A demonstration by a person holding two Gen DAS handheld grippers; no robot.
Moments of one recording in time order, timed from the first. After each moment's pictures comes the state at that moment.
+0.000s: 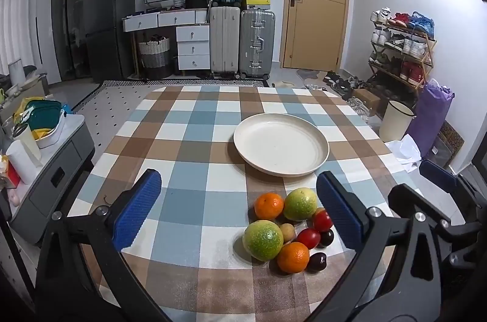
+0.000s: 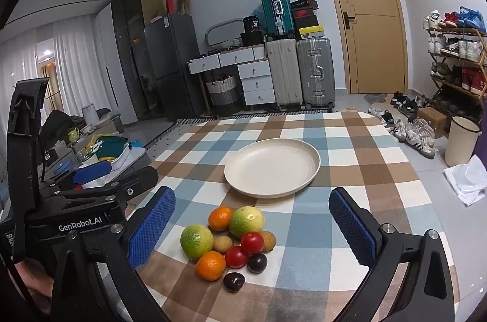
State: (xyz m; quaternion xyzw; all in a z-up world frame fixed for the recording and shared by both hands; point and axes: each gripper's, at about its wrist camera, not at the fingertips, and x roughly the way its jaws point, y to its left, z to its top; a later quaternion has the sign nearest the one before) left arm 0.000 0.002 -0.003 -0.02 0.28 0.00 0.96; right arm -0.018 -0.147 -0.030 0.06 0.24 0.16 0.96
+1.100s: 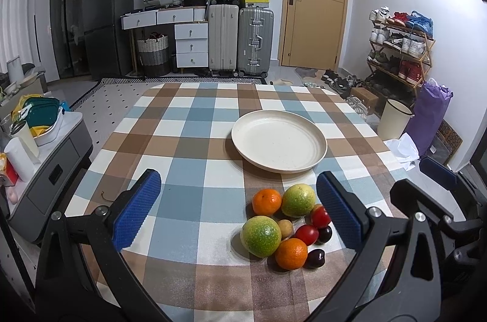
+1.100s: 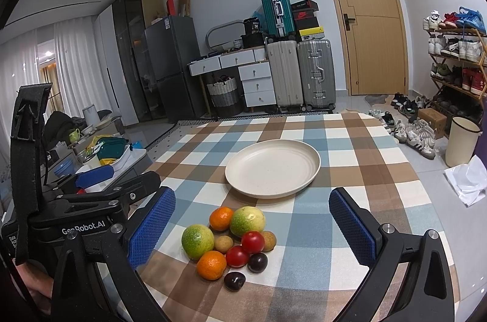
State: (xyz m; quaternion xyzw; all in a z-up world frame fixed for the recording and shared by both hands) left arm -0.001 0.002 -0.011 -0.02 0.28 -0.01 0.96; right arm -0.019 -0.150 -0.031 0.06 0.24 0.16 0.96
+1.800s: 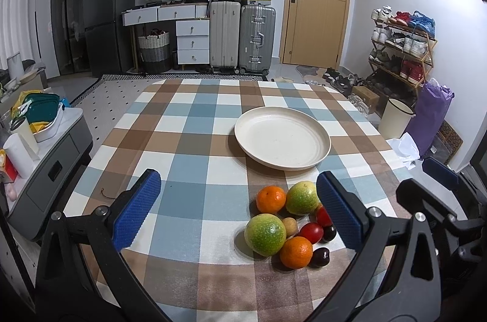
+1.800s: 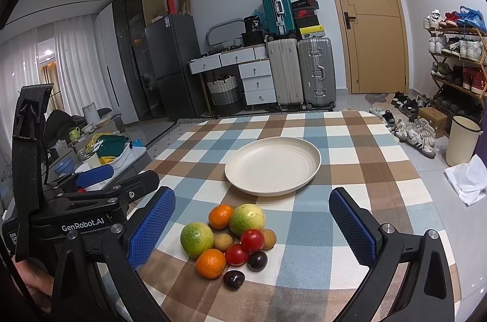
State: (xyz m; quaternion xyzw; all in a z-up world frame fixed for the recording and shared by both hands) left arm -0.003 0.006 -0.016 -0.03 0.28 0.00 0.96; right arm -0.021 -0.151 -0.028 0.06 0.24 0.16 0.96
